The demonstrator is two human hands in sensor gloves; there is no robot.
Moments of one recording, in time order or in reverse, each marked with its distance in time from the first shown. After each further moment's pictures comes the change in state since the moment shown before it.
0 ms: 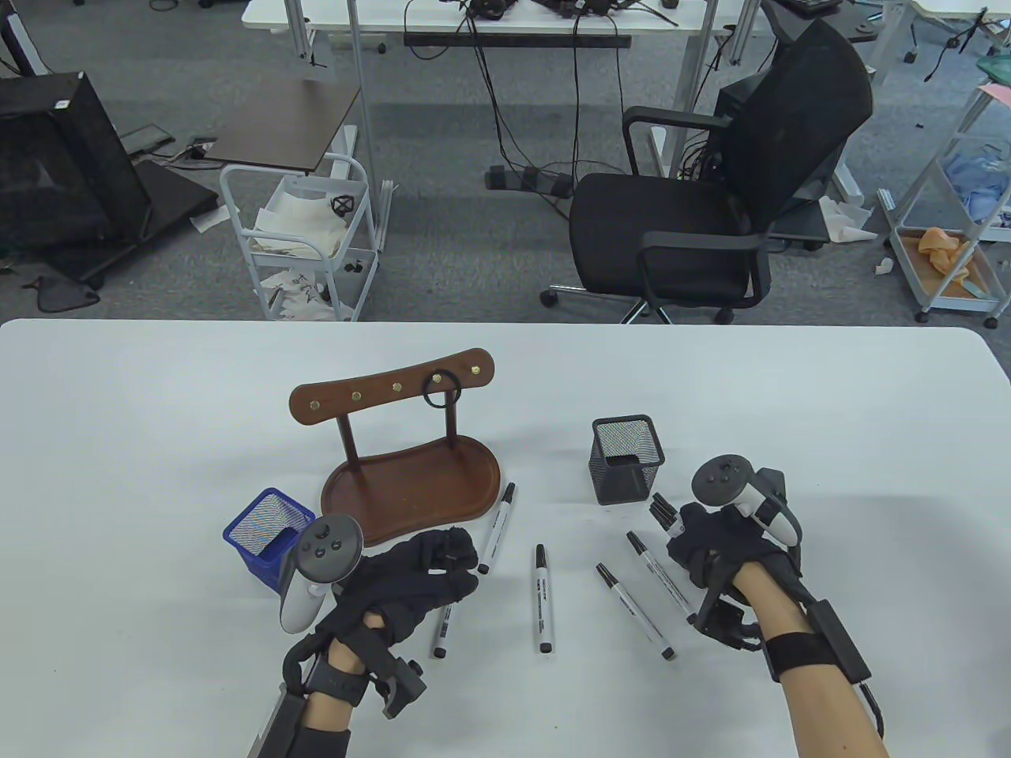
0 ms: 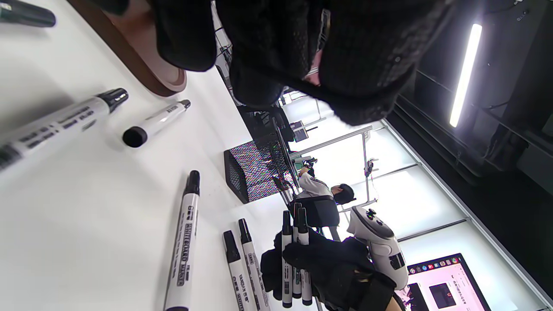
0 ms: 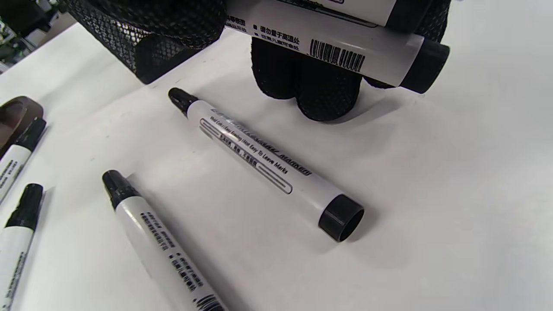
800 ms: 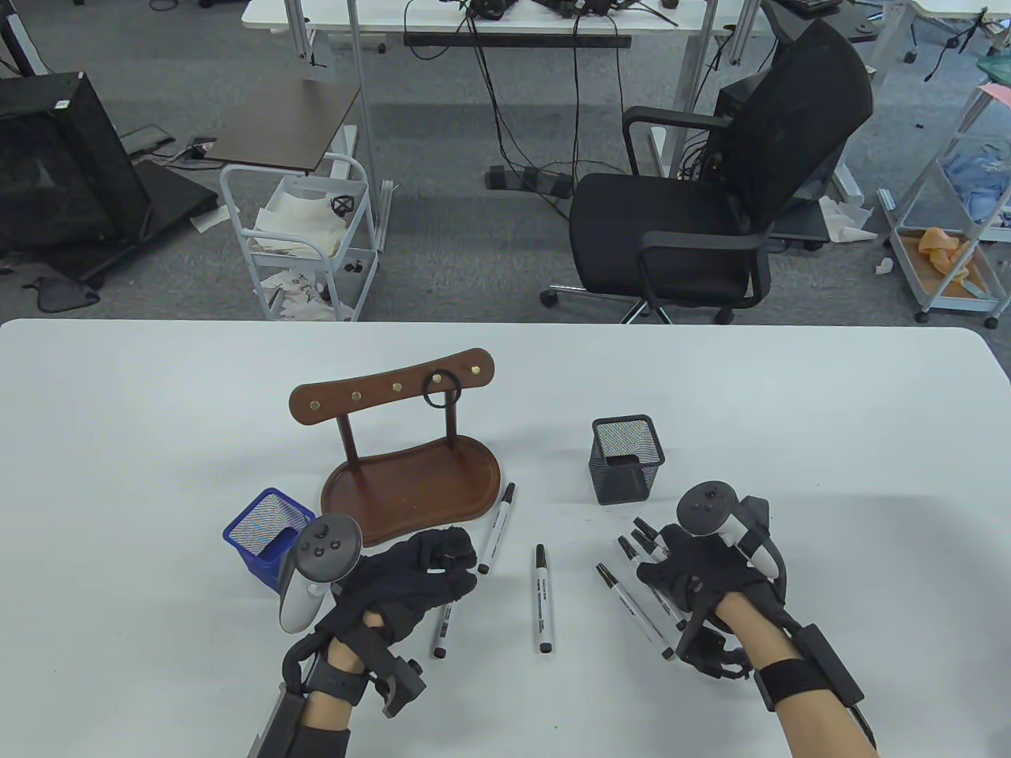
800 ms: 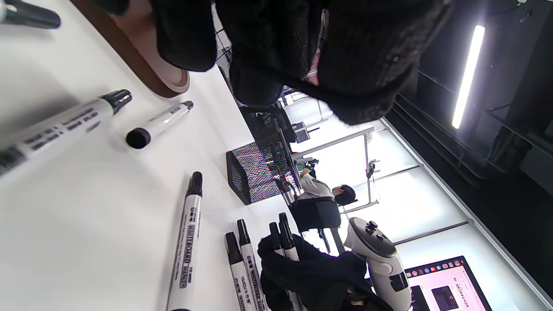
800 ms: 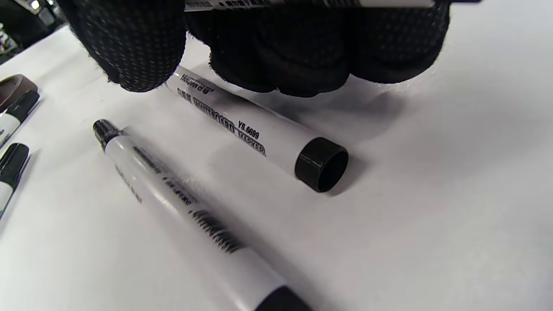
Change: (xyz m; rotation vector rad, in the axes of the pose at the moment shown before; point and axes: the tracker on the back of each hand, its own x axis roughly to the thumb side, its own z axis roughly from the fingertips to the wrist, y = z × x) left_hand -0.001 0.001 0.000 0.003 0.007 0.003; right_hand 0.006 0.034 0.010 -0.086 0.024 0.059
